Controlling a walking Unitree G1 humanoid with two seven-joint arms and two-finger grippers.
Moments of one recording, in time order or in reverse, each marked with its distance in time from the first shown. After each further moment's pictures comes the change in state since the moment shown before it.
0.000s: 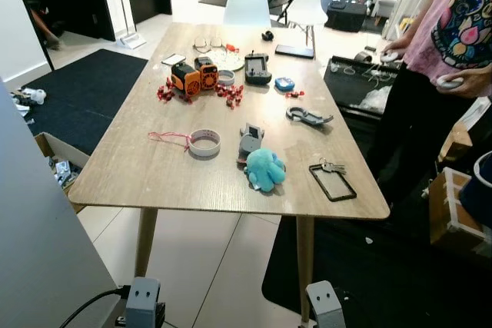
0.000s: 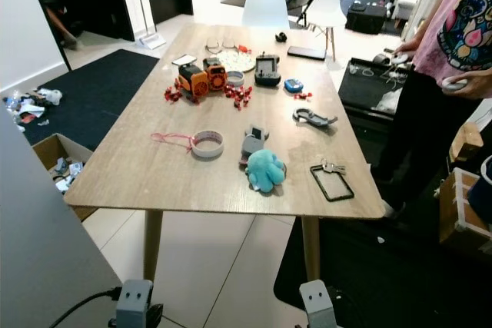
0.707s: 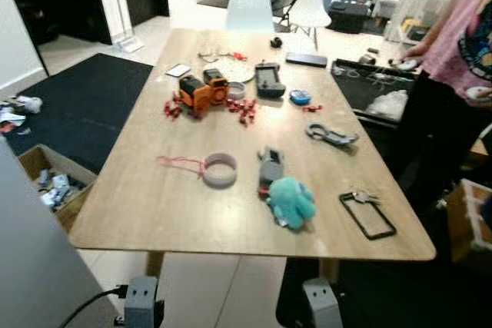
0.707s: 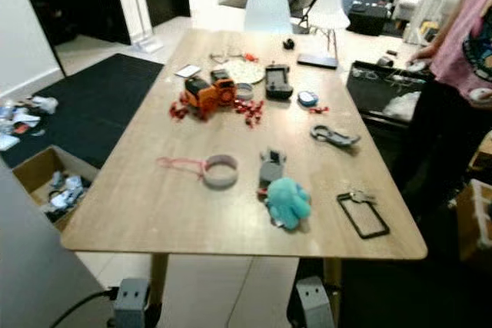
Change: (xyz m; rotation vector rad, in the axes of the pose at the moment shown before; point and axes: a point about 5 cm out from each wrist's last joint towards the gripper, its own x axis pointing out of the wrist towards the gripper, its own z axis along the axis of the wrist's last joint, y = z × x) left arm -0.004 0.005 -0.002 -0.022 -0.007 0.021; right arm 0.004 0.007 0.012 -0.005 -0.032 0.020
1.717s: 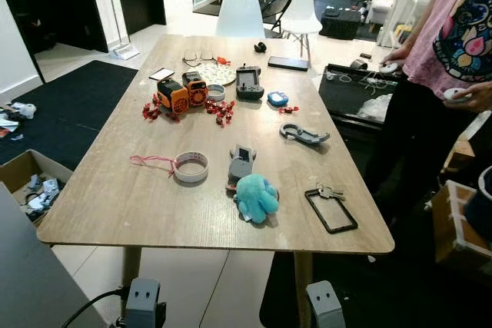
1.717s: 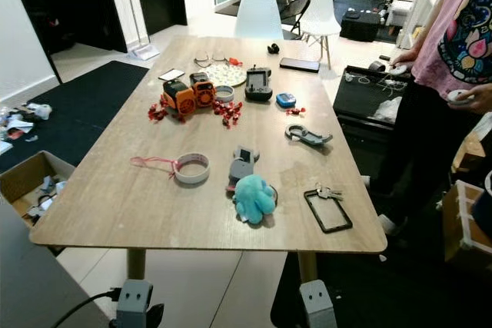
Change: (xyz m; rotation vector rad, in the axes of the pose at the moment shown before) left arm -0.002 0.000 -0.003 0.012 0.013 -0.013; right arm -0.002 -0.002 -0.006 0.009 0.018 -0.010
